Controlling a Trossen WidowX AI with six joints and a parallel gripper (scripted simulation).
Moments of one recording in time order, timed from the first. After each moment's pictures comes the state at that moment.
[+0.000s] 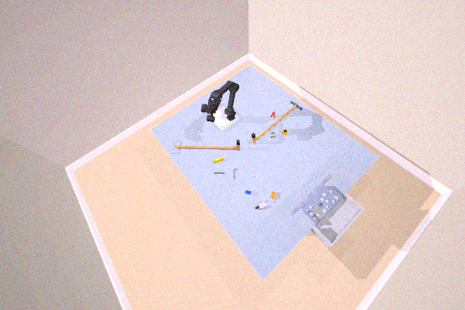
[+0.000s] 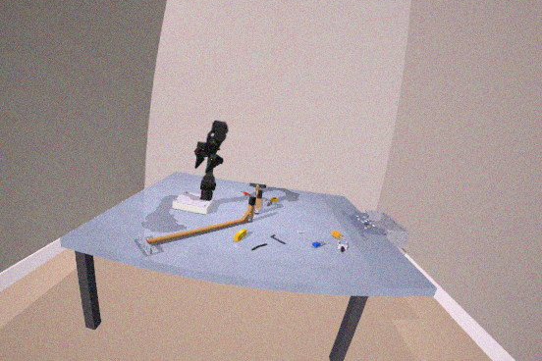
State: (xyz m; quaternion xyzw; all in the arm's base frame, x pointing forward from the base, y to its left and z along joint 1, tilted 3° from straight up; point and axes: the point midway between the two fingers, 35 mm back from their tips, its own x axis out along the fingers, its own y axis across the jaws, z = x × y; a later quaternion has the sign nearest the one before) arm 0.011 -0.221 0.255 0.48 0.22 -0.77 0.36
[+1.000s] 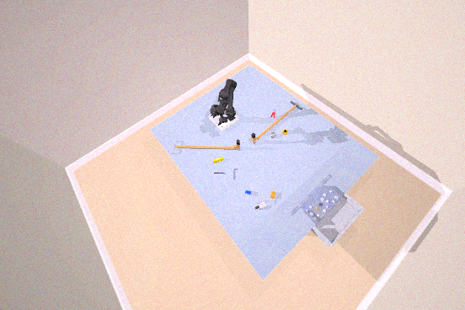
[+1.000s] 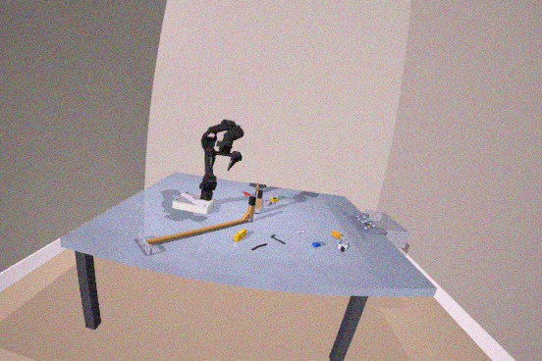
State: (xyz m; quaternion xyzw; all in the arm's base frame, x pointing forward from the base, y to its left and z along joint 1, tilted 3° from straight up) arm 0.096 -0.203 0.276 0.41 0.29 -0.66 0.56
